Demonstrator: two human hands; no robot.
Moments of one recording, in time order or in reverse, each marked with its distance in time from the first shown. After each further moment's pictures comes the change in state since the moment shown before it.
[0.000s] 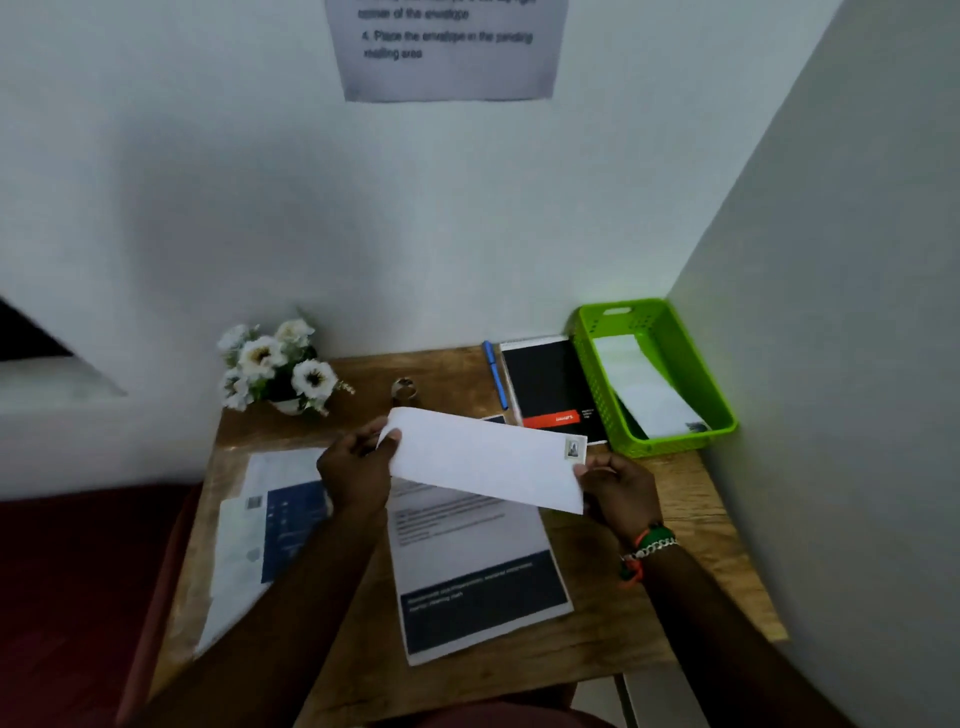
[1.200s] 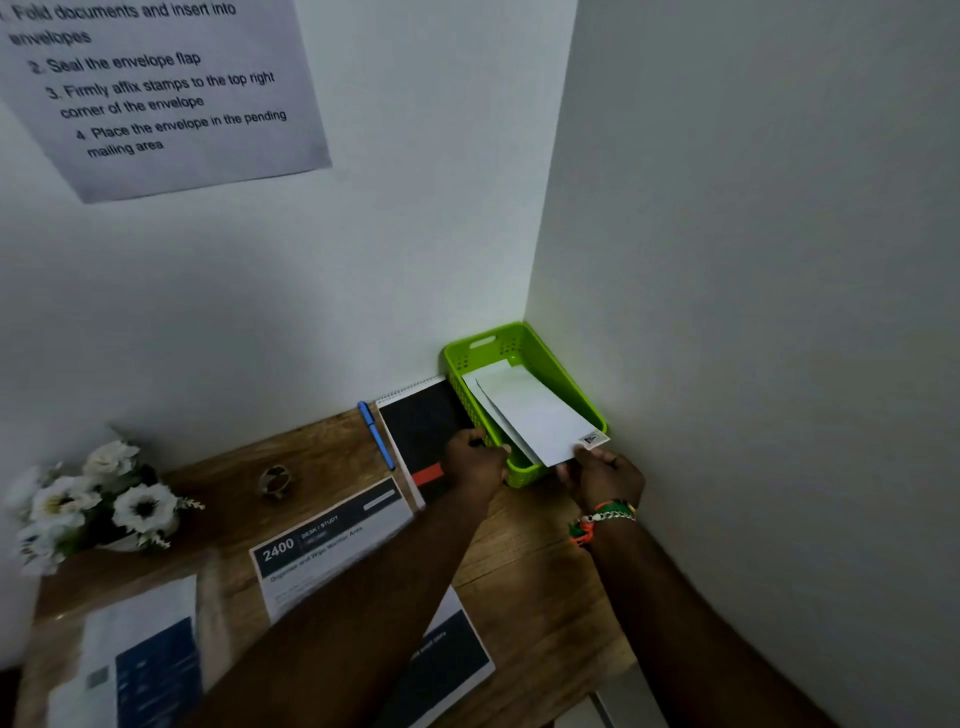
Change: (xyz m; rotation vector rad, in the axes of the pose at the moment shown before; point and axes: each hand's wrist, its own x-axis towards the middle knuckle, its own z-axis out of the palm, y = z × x) left_hand -0.091 0.000 0.257 0.130 -0.636 -0.139; right_hand 0.058 -0.026 -0.088 0.664 0.595 0.167
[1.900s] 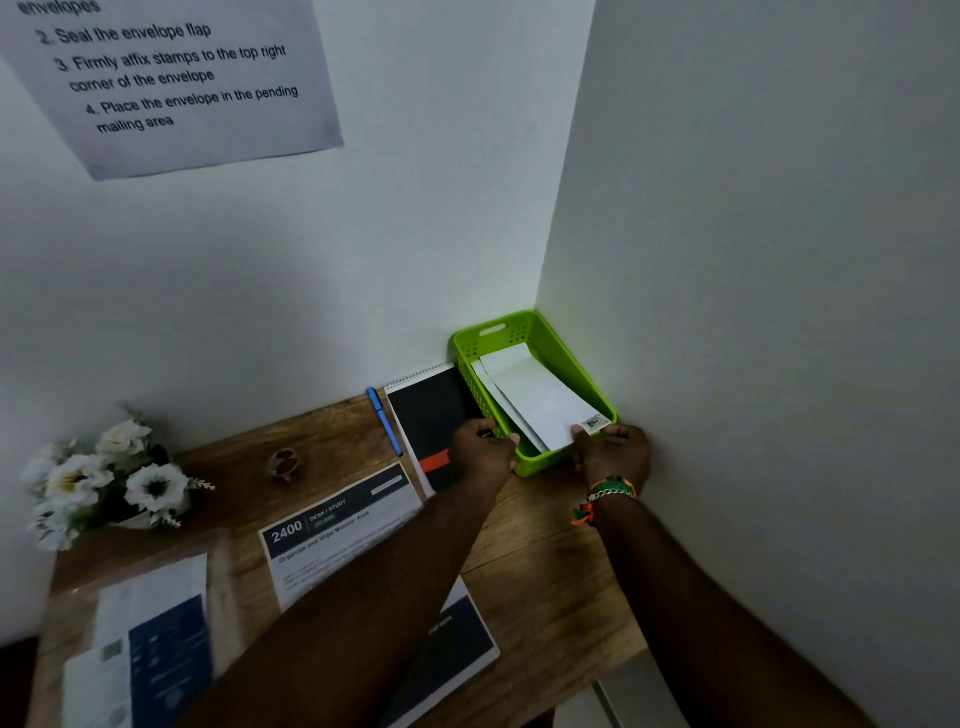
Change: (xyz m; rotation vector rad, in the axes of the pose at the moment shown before) left_hand 0.003 -0.009 -0.002 0.033 0.020 0.042; right_hand 0.015 0.005 0.003 -0.497 0.101 -0.305
